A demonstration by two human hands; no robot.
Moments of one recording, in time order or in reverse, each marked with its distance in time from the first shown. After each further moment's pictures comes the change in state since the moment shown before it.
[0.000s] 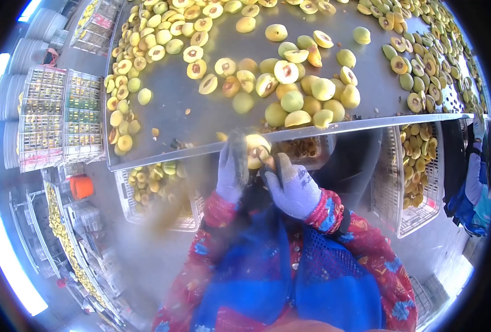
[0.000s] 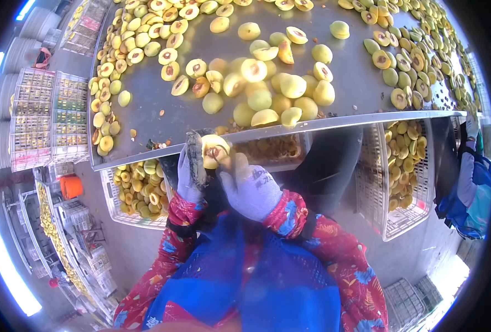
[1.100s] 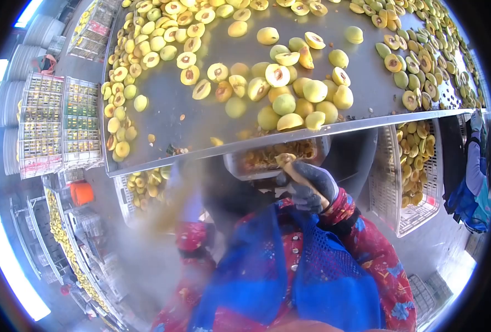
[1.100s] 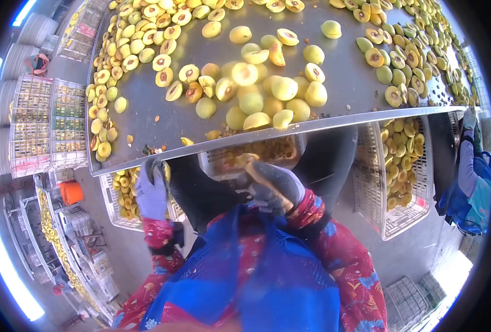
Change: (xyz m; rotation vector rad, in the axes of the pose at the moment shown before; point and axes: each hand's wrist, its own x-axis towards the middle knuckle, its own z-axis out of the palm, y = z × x) left_hand -0.015 0.025 -0.078 0.995 0.266 -0.048; right_hand -0.009 0.037 -0.055 1.636 -0.400 0.836
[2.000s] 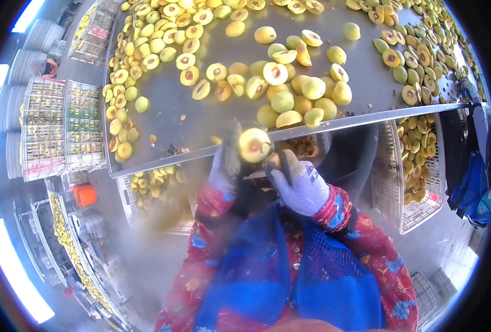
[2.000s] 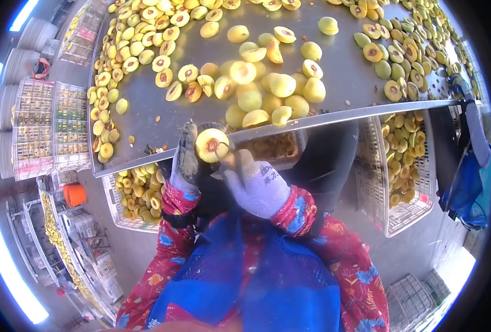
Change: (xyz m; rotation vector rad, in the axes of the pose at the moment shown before) left_hand 0.014 0.083 0.043 -0.916 -0.562 0.282; right_hand 0.015 0.025 0.031 -1.587 0.325 -0.972
